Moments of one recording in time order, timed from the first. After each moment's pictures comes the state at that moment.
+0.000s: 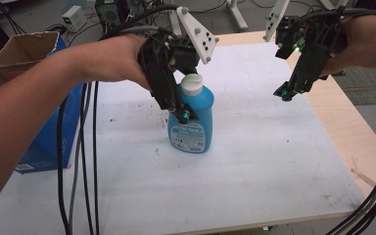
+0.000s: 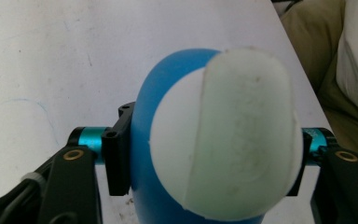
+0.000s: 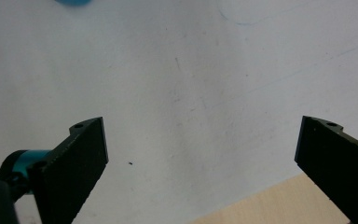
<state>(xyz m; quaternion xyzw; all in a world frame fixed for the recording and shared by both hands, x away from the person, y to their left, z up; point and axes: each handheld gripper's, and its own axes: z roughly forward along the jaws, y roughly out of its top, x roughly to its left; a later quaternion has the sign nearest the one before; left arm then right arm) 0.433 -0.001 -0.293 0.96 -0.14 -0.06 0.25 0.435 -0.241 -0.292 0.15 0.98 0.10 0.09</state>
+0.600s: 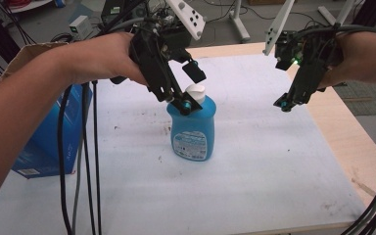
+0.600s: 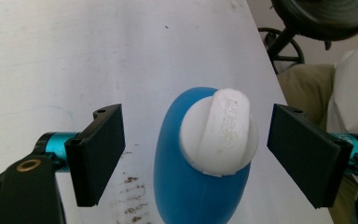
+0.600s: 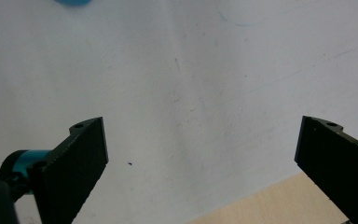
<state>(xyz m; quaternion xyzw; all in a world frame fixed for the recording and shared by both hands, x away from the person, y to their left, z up) 0.437 0.019 -0.267 0.94 -0.07 -0.06 0.33 0.433 -0.239 -0.291 0.15 0.98 0.10 0.09</state>
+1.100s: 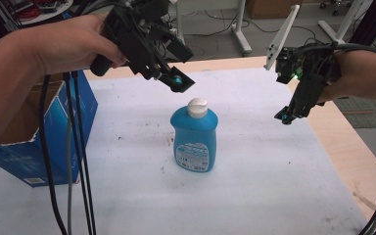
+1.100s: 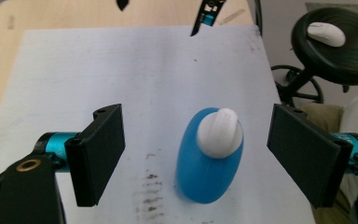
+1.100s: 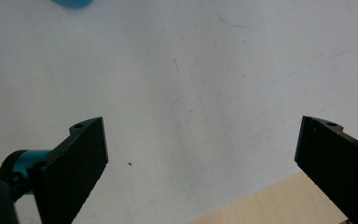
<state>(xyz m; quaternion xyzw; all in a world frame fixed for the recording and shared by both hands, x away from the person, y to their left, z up) 0.439 0.054 -0.212 0.93 -0.01 -0.02 0.38 0.432 -0.240 -0.289 0.15 0.98 0.11 0.09</state>
